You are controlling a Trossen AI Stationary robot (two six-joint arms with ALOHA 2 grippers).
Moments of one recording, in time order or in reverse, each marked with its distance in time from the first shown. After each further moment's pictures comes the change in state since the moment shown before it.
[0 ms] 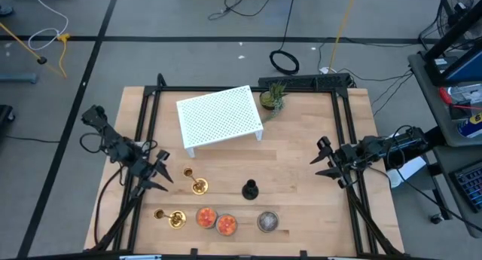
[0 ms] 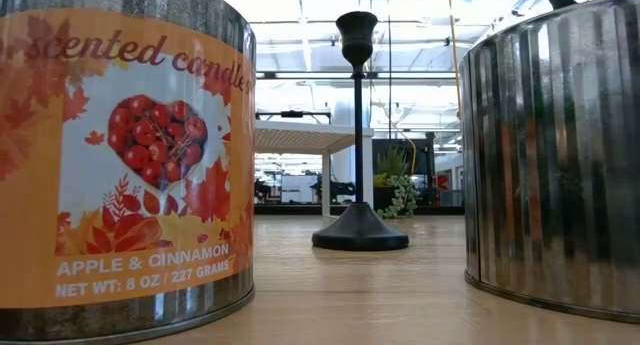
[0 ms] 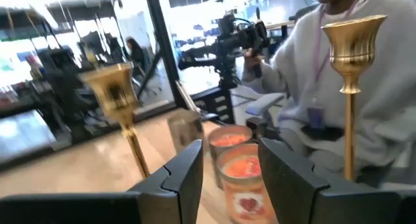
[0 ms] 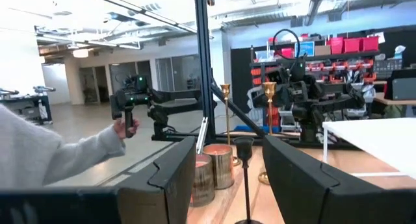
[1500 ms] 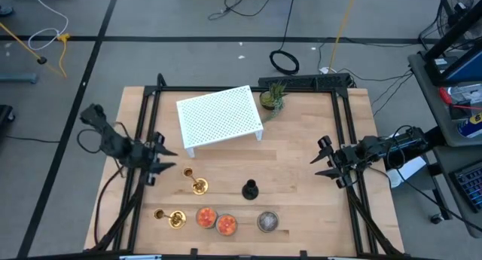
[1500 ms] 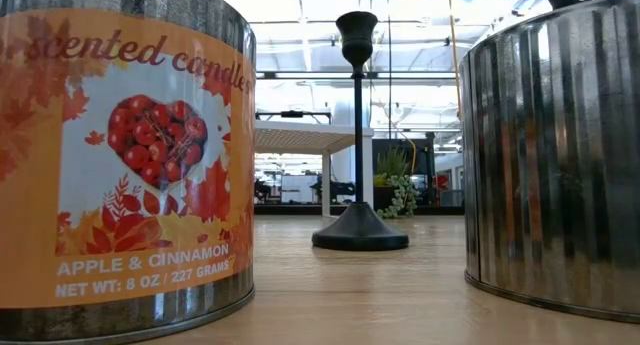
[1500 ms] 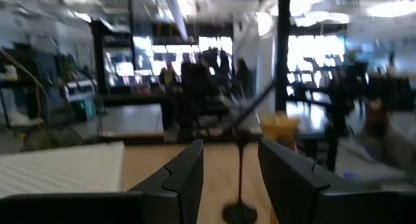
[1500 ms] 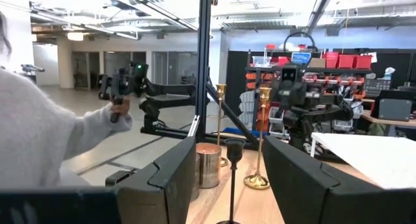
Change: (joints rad) left arm 0.000 0.048 0.000 0.233 -0.459 -0.084; right arm 0.000 0.000 0.000 -0.005 0.002 -0.118
